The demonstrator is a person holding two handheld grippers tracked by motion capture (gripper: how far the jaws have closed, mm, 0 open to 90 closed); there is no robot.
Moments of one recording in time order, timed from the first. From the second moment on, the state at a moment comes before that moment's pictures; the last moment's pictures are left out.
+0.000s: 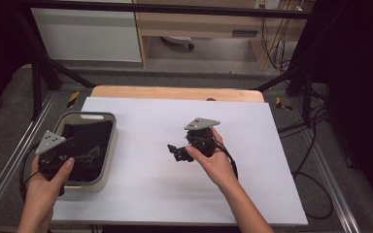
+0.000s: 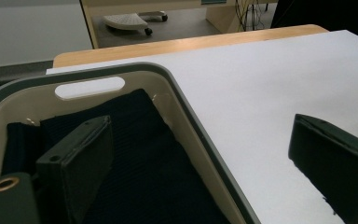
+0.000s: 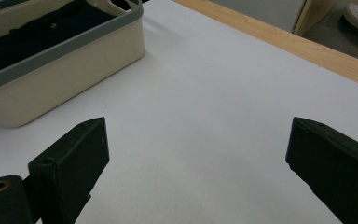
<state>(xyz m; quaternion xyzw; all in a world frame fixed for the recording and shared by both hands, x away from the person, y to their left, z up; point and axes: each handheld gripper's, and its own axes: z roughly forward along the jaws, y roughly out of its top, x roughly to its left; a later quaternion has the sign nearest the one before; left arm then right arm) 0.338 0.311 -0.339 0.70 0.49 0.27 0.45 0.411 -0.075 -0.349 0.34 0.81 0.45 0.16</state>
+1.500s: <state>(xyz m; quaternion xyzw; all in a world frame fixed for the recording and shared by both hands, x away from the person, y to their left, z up) 0.326 0.301 -0.351 0.73 0.45 0.26 0.44 0.353 -0.223 -0.376 0.42 0.72 0.51 0.21</state>
